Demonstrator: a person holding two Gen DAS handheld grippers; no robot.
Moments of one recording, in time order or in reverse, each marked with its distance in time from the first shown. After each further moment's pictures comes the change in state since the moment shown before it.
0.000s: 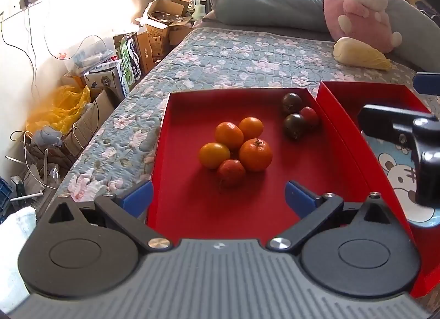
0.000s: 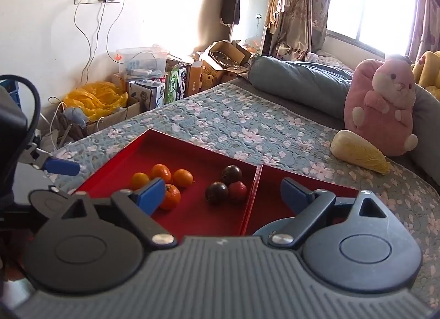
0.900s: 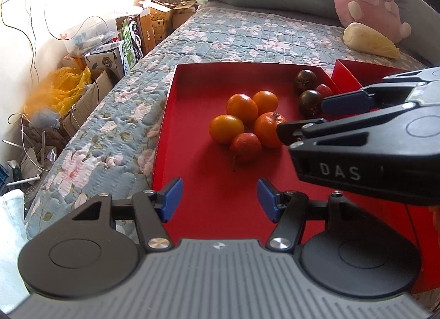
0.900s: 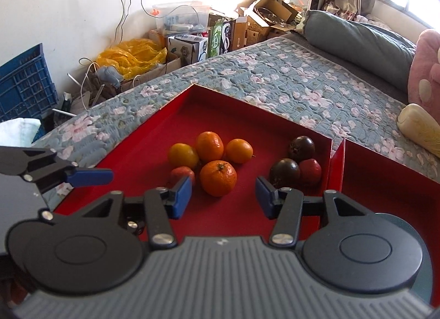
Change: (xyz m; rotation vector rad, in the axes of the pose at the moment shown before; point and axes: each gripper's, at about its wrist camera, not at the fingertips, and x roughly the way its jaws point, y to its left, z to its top) left arm 0.026 0.012 -0.015 -0.030 0.060 0.005; right arm 0.089 0.040 -0.002 -0.037 0.208 0.194
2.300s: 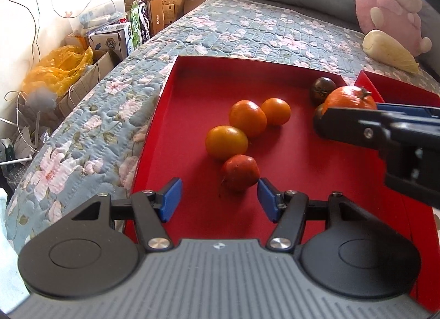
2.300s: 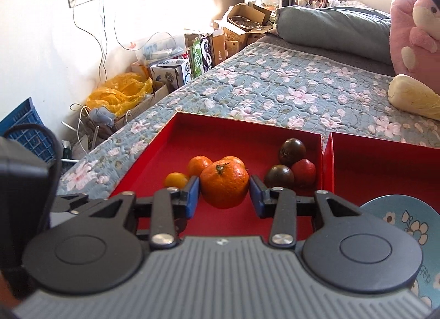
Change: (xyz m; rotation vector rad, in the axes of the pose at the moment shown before) left arm 0.042 -0.001 0.024 -0.101 0.055 -0.001; right arm -0.016 -0.024 0.005 0.223 -0.075 0.016
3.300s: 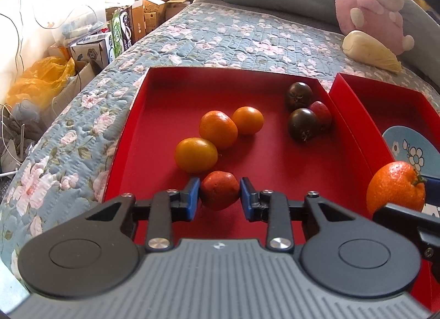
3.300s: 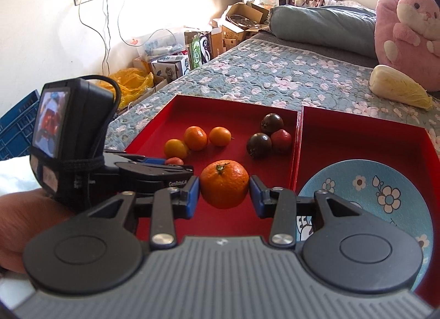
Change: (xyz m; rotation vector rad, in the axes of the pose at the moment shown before) left arm 0.001 -0.014 0.003 0.046 -0.033 -0.065; right arm -0.051 -0.014 -0.037 -0.014 0.009 -0.005
